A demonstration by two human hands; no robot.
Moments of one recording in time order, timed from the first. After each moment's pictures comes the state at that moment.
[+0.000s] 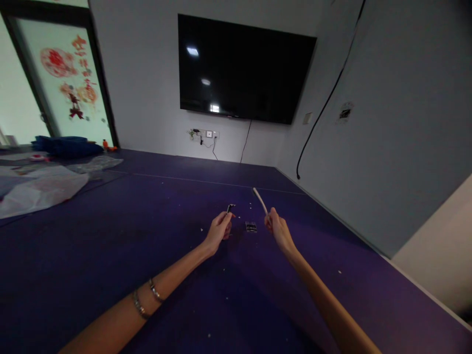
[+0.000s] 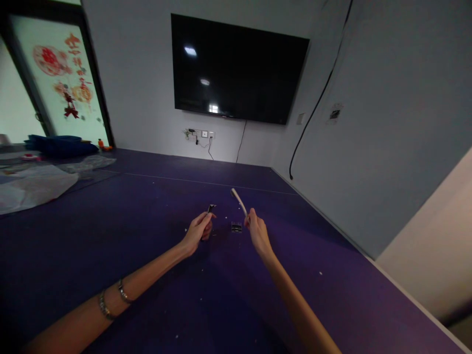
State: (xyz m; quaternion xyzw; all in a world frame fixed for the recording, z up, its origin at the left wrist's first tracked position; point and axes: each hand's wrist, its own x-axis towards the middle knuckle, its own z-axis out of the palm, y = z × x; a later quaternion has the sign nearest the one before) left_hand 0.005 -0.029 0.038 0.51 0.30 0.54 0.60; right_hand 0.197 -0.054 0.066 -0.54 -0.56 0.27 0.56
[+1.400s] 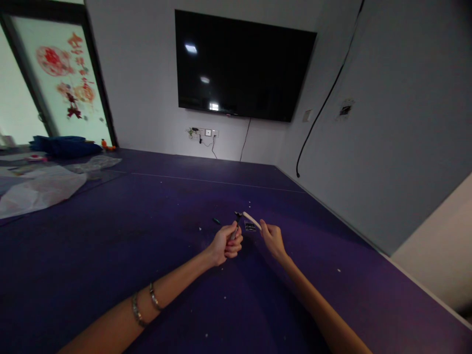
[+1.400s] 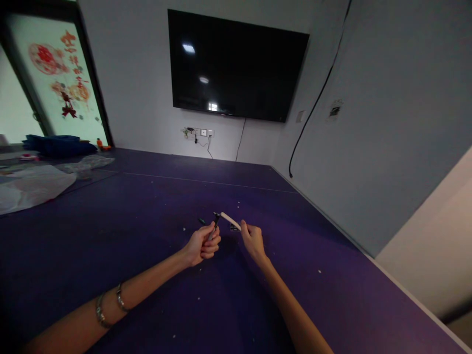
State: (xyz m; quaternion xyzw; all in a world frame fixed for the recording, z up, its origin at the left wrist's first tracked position) left_hand 0.010 -0.057 0.042 0.42 0.17 0.33 0.83; right_hand 0.199 -0.040 0.013 -0.56 -0.62 0.15 0.53
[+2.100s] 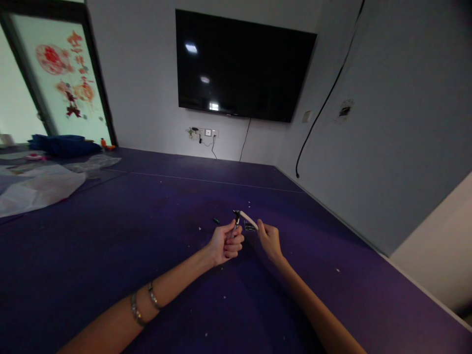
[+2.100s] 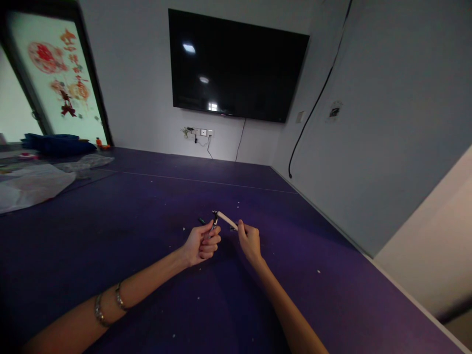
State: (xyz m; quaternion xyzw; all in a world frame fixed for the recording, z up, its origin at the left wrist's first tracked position) left_hand 0.005 -0.053 0.047 0.34 0.07 0.26 0.90; right_hand 0.191 -0.040 0.010 -0.57 -0.61 0.12 0.54
